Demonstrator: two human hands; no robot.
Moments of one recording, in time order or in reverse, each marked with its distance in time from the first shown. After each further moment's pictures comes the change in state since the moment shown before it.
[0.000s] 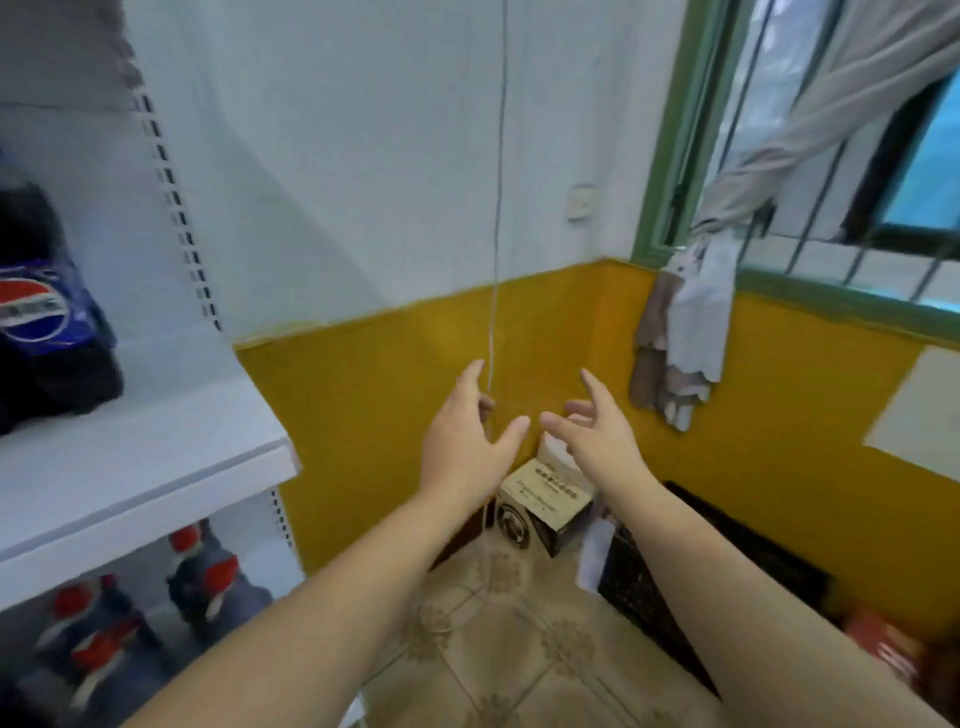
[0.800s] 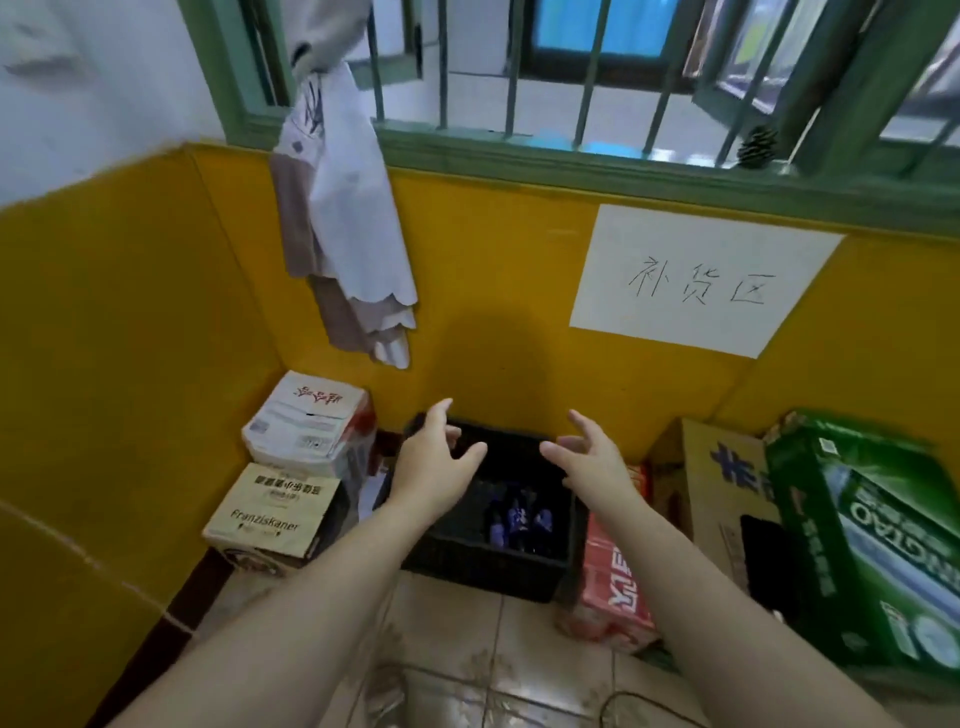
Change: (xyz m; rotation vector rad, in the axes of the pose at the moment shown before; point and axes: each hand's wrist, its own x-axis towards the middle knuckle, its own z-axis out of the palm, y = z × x) left_hand 0.132 0.082 0.510 -0.116 -0.869 -0.011; right_hand 0.164 0.285 -0.368 0.019 0.542 0.537
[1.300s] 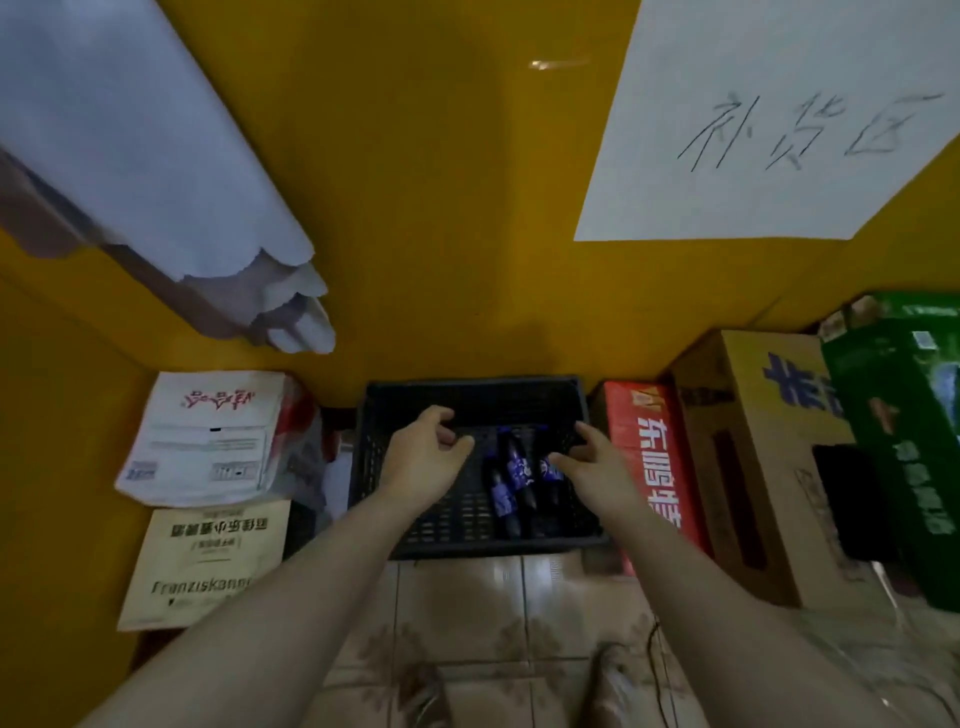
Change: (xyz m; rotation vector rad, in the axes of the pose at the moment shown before) left_hand 0.257 -0.119 0.077 0.191 -0.400 -0.114; right_hand 0.216 0.126 0.064 -0.026 0.092 0.398
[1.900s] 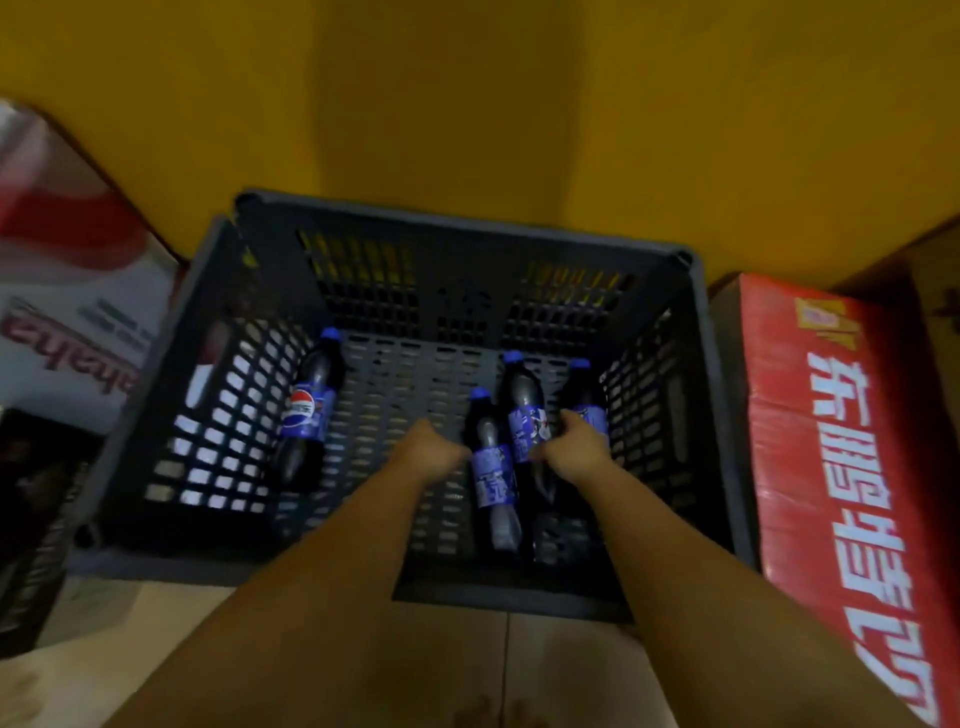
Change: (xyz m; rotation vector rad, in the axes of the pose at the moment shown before) left_hand 0.284 -0.272 0.309 -0.223 -0.153 -0.378; right_hand 0.354 0.275 0.134 -0.410 -0.074 0.076
